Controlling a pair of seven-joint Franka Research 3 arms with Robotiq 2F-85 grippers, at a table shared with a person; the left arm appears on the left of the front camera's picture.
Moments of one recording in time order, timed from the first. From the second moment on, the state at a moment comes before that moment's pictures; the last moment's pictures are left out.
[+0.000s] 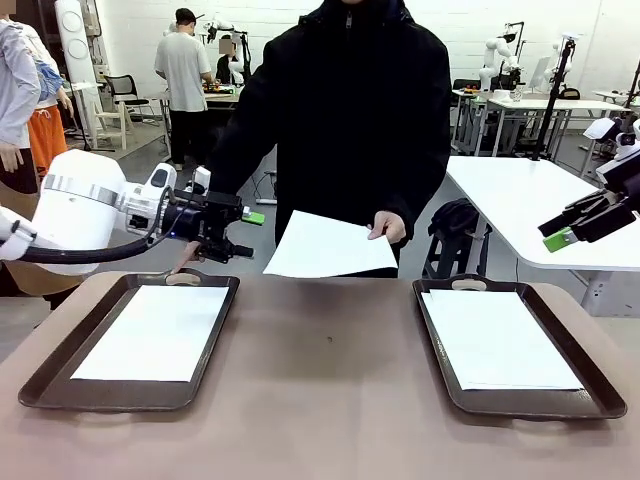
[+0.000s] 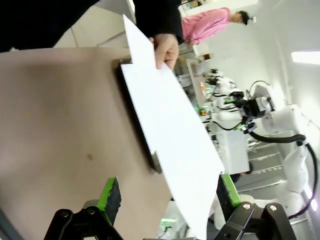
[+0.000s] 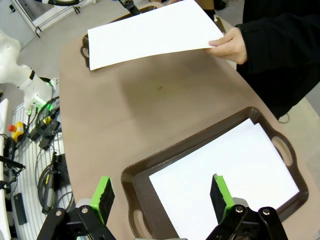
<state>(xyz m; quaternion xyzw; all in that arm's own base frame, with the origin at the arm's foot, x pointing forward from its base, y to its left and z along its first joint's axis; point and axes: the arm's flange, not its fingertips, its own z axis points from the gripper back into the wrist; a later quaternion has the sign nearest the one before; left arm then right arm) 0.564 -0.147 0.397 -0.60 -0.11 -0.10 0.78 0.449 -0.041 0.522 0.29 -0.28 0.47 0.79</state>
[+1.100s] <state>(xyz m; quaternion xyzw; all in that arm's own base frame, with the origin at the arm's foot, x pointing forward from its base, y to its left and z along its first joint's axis) 0.583 -0.216 0.358 -0.67 0.02 -0.05 0.74 0.449 -0.041 0.522 0.29 -0.28 0.47 0.79</state>
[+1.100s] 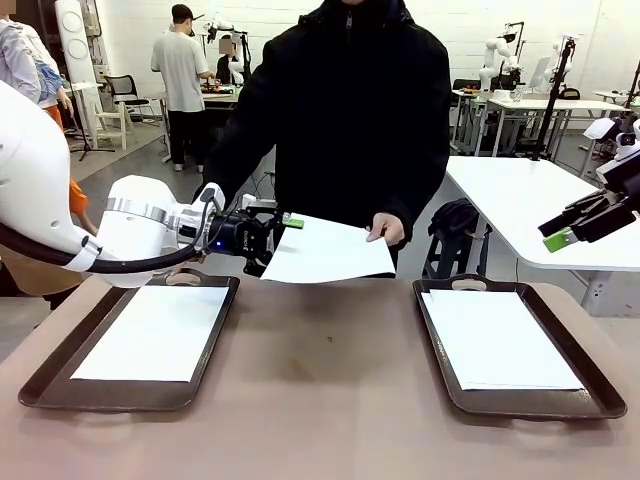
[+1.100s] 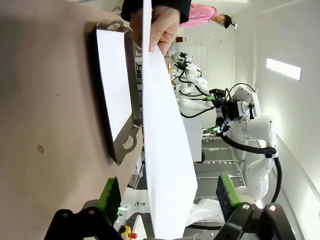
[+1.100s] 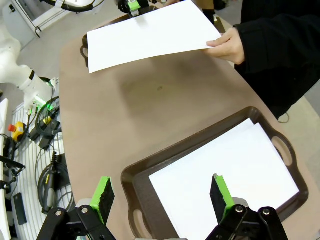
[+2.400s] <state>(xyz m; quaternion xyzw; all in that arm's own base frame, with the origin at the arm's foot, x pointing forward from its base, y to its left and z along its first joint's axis) 0.587 -0.216 0.357 -0.66 0.01 -0.04 0.75 0.449 -0.041 0.522 0.29 -0.28 0.47 0.79</state>
